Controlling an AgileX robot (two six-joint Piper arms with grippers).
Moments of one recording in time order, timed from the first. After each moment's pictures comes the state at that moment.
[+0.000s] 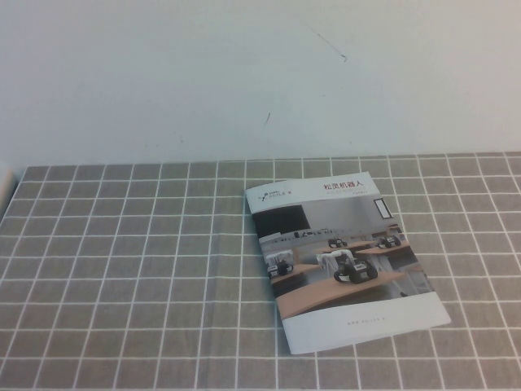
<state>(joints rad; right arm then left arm) 0.36 0.36 -0.41 0.02 0.84 -0.13 -0.11 0.09 0.02 -1.52 0.02 1.69</state>
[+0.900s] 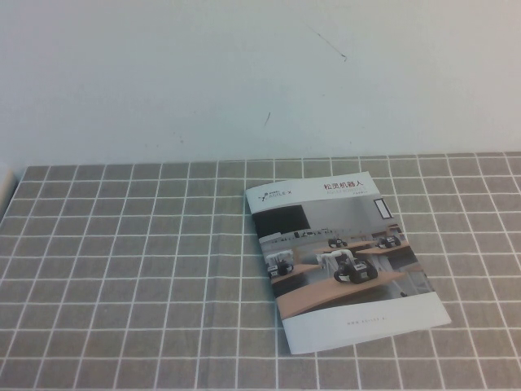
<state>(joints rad) 0.36 0.36 -0.41 0.02 0.84 -0.13 -0.03 0.00 0.02 -0.16 0.35 0.08</state>
